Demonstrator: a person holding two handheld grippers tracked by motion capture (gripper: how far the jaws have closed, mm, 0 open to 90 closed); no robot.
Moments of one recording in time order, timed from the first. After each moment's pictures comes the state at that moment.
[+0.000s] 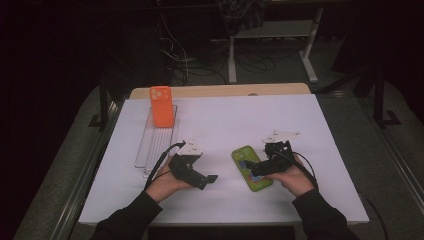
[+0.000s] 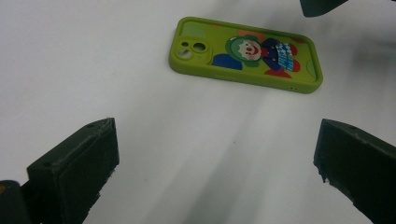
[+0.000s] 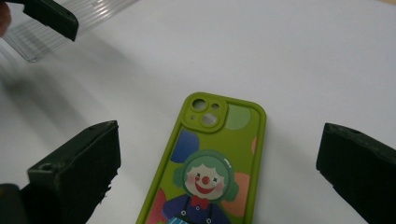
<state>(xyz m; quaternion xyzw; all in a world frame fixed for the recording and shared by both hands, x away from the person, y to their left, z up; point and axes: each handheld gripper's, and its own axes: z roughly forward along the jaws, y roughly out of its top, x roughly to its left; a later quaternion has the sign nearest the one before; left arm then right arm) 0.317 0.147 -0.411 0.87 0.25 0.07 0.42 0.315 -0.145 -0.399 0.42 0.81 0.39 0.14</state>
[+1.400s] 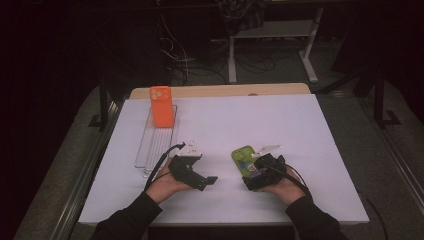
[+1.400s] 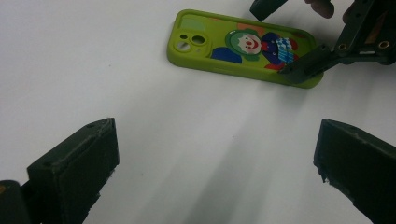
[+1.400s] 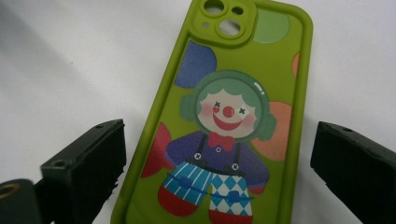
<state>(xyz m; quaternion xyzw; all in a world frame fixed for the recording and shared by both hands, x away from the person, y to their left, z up) 0.315 0.148 -0.417 0.87 0.26 0.05 0.42 0.306 -0.126 -0.441 0.43 0.85 0.28 0.12</state>
